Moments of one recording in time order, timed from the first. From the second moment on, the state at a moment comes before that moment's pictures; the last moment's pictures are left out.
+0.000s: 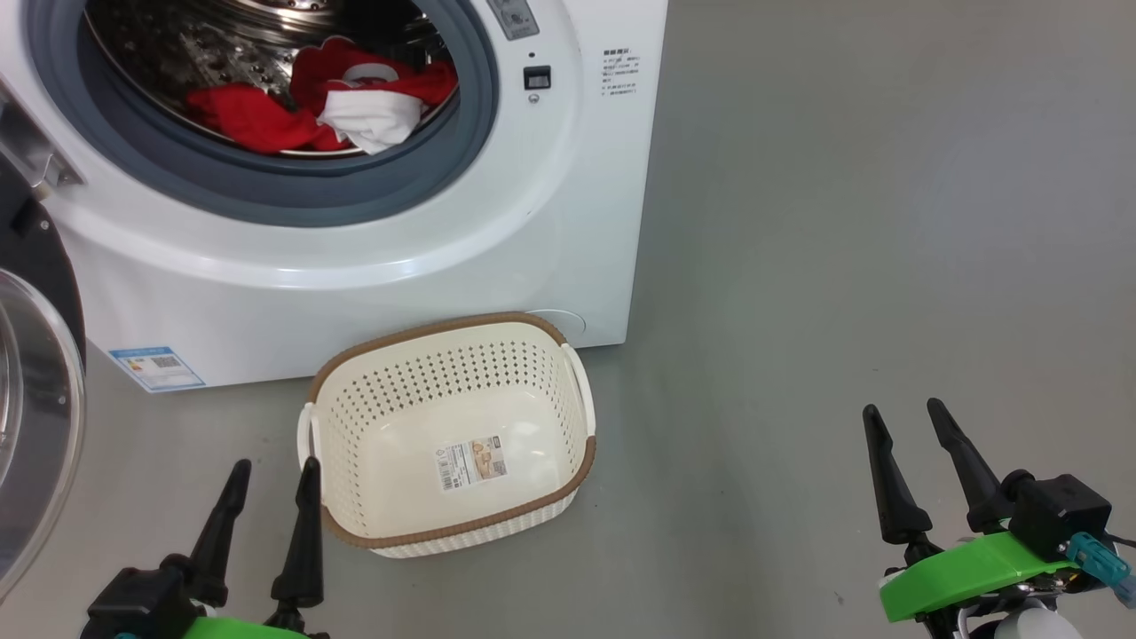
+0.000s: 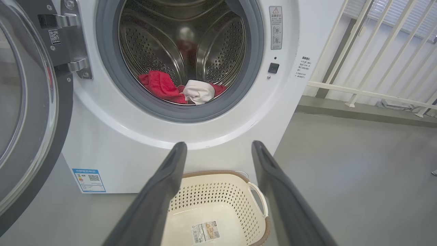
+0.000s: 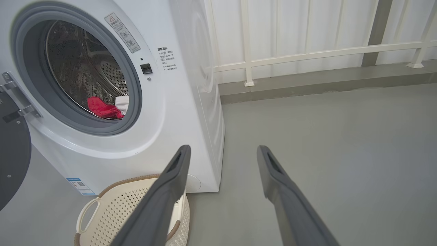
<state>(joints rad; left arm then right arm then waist) -0.06 0.08 0.02 0.21 -0.31 -0.13 -0.26 -0.05 -0.06 -0.01 0.26 0.34 0.12 -0.26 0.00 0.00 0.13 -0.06</state>
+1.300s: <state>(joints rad) -0.06 0.11 0.00 0.19 -0.33 -0.13 -0.26 -0.06 -0.06 -0.01 0.25 0.33 0.12 -0.26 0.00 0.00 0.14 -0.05</state>
